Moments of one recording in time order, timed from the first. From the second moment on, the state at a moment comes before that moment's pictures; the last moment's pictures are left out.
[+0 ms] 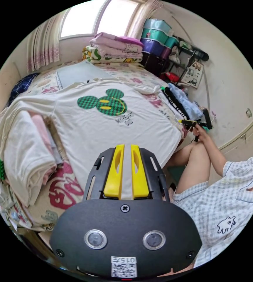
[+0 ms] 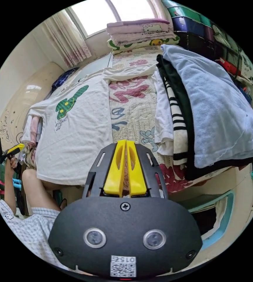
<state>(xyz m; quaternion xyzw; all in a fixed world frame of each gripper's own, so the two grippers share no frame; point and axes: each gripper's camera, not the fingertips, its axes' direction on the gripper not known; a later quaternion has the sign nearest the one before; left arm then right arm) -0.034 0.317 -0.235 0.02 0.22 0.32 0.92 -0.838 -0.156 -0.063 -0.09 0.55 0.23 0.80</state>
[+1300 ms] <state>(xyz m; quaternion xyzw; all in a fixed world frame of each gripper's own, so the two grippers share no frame) 0.034 0.307 -0.040 -0.09 0.36 0.32 0.87 -0.413 -0.350 -0.037 0.12 0.72 0.27 0.63</state>
